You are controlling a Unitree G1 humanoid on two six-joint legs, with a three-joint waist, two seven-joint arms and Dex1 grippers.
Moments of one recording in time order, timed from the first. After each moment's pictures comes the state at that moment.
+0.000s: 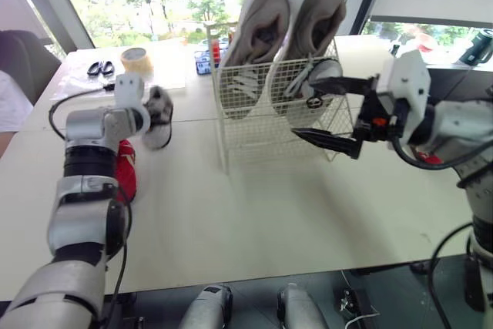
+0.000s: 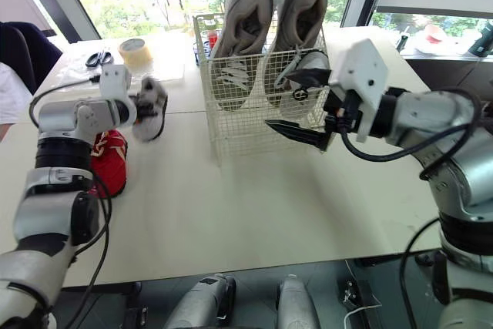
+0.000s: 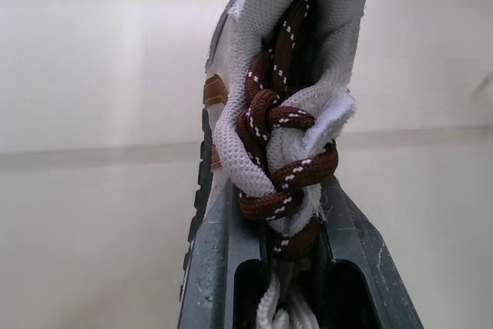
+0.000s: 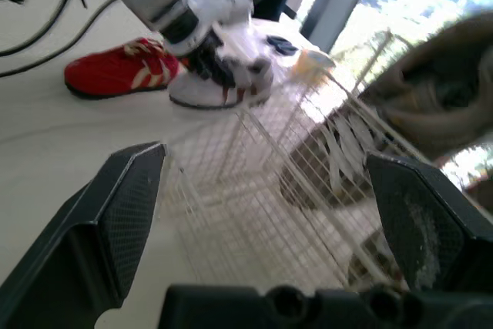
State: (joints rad) left arm -1.03 0.46 0.23 0.48 -0.32 0.80 -0.19; right arm -0.56 -0.88 -0.18 -0.46 0.63 0.74 0.84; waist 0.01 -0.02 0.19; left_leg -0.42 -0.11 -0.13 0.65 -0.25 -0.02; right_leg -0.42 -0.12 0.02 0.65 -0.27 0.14
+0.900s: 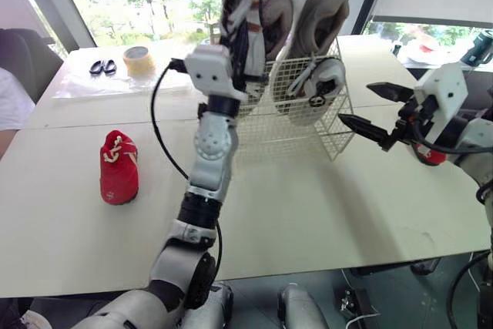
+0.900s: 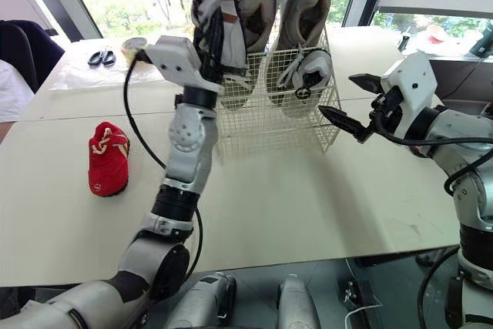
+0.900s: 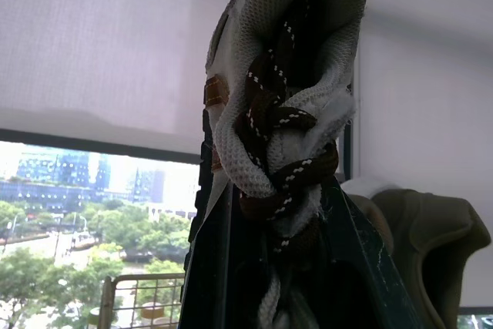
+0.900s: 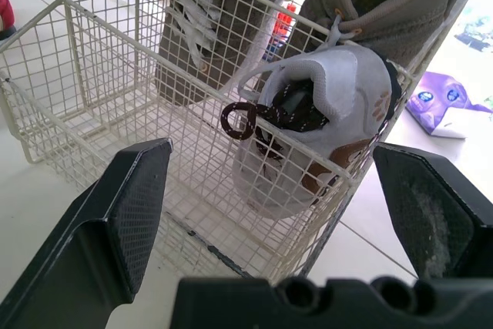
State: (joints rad) left arm -0.80 -0.15 -0.04 0.30 0.01 -0.48 0.02; right arm -0.44 -0.88 -0.30 -0.34 0.56 0.68 0.74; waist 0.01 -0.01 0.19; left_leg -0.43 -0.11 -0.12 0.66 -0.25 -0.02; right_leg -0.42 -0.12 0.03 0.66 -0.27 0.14
